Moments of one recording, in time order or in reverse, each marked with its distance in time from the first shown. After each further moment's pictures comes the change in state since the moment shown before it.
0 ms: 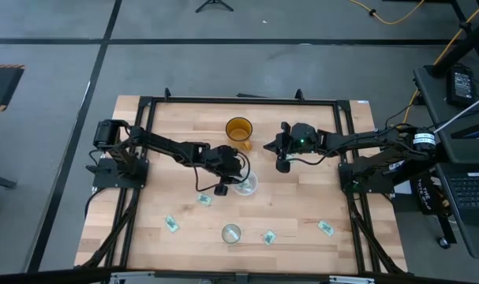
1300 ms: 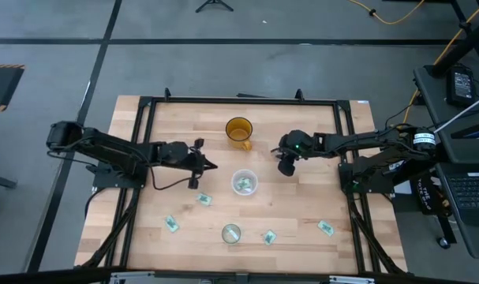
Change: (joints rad) left arm 0.011 -0.531 -0.536 0.318 -0.171 0.033; right arm 0.018 0.000 0.013 -0.390 0.126 0.338
